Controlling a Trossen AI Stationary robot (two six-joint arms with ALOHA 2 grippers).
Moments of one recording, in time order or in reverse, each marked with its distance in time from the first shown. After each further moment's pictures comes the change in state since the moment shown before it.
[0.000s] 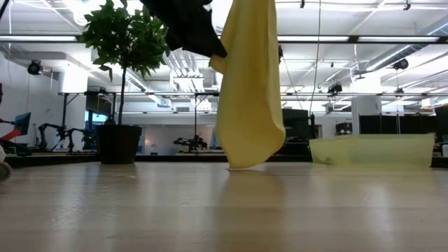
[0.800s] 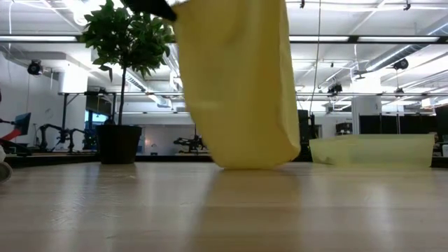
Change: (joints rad) left arm -0.038 -0.341 0.018 -0.354 -0.004 0.141; right arm 0.036 0.000 -0.023 -0.110 -0.098 -0.027
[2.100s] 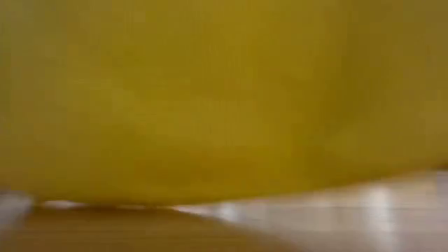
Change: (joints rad) left arm -0.453 -0.115 -0.002 0.128 0.568 -0.602; right arm 0.430 0.008 -0.101 0.088 -0.194 0.678
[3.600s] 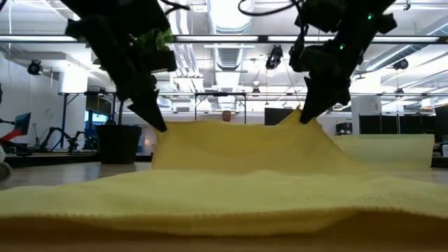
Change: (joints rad) left arm 0.482 0.397 -0.396 0.170 -0.594 0.396; right arm -0.482 -0.009 -0.781 0.217 0.301 -0.488
